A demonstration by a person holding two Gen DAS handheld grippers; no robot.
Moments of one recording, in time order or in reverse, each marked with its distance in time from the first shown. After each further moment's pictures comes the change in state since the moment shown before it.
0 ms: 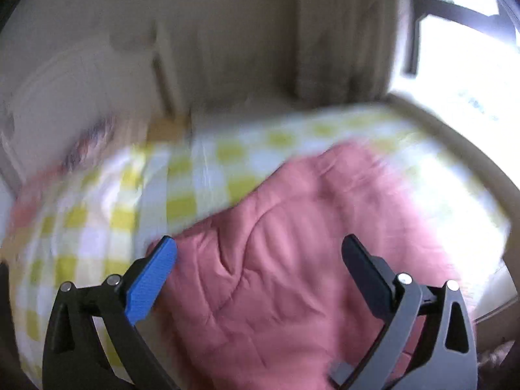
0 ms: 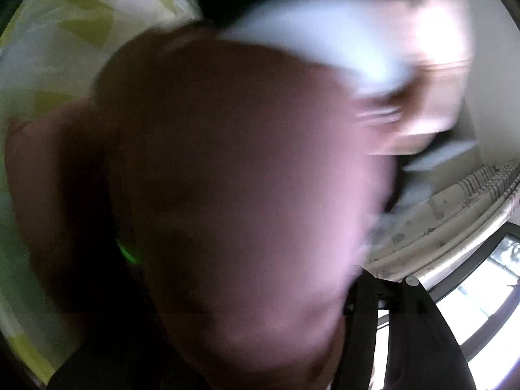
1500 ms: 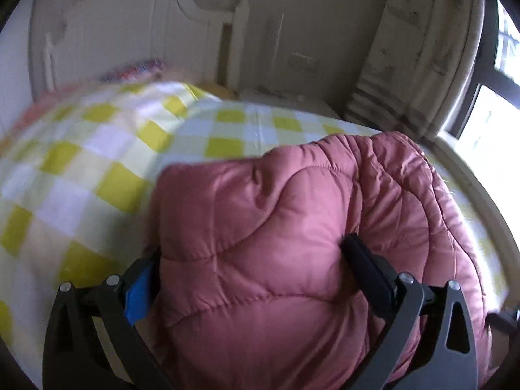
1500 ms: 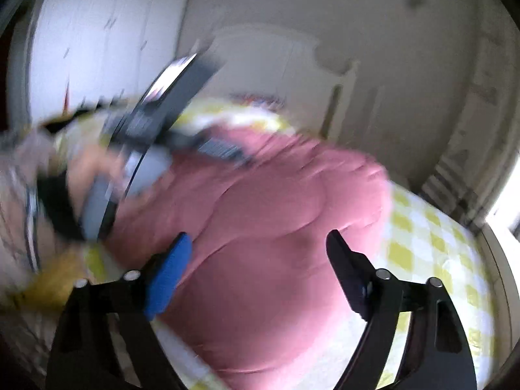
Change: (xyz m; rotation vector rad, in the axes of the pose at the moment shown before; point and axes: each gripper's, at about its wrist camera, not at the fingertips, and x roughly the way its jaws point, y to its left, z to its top) left arm -0.006 0.058 -0.072 -0.375 -0.137 -0.019; right arm 0.031 -0.162 -0.084 0.762 -0.066 0.613
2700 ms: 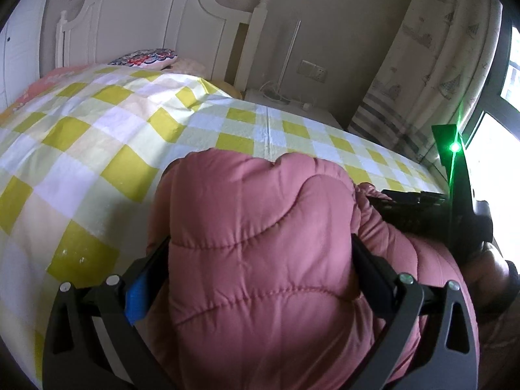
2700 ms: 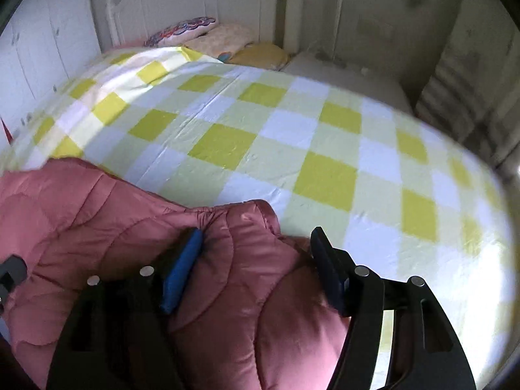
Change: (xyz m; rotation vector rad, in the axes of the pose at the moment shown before) left arm -0.007 0.012 -0.008 -0.085 -0.029 0.000; right arm 0.231 -0.108 0.056 0.182 0.469 -0.059
